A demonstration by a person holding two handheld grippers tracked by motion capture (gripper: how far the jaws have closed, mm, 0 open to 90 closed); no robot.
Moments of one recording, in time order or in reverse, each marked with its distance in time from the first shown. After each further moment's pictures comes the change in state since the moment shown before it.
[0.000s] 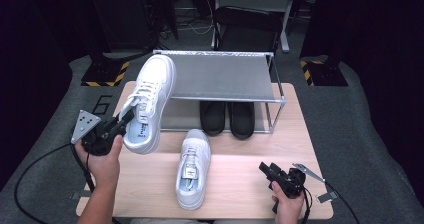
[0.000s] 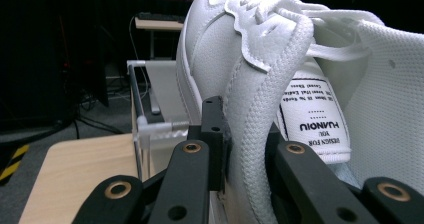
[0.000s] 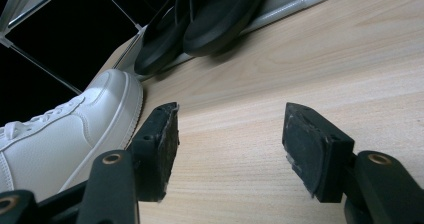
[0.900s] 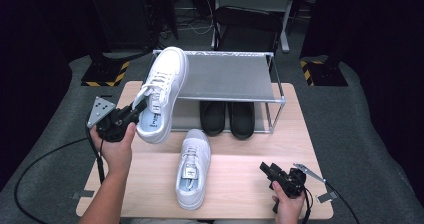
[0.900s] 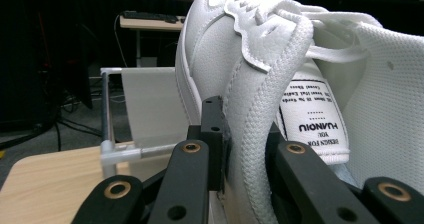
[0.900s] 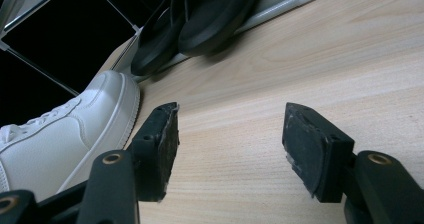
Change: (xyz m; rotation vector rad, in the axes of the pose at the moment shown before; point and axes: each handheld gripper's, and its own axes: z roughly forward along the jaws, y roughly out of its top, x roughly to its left) left arm -0.013 0.011 0.038 0.014 -0.046 -0.012; right arm -0.004 0.000 0.001 -0.002 0.002 0.019
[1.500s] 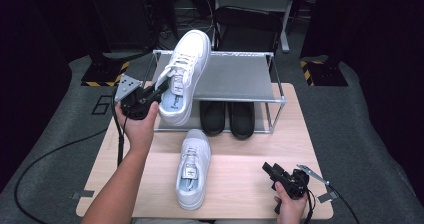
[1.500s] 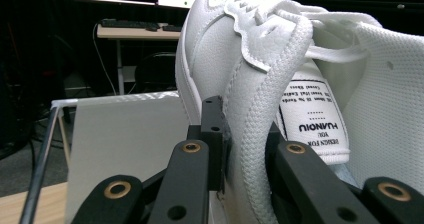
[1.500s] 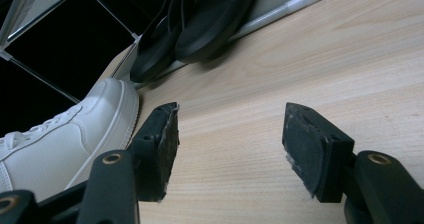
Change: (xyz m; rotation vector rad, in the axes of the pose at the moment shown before) left arm -0.029 0.033 0.058 -0.003 -0.057 0.025; right arm -0.004 0.001 -0.007 -0.023 -0.005 0.012
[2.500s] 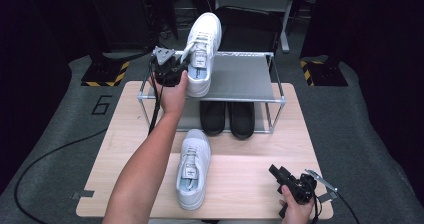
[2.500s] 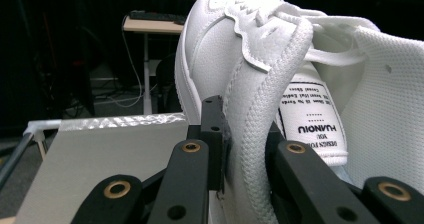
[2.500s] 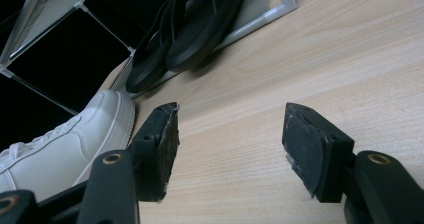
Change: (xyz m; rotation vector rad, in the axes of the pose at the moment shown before) left arm -0.007 0.016 0.119 0.025 0.151 -0.052; right arm -0.010 -0.002 -0.018 -0.042 -0.016 0.038
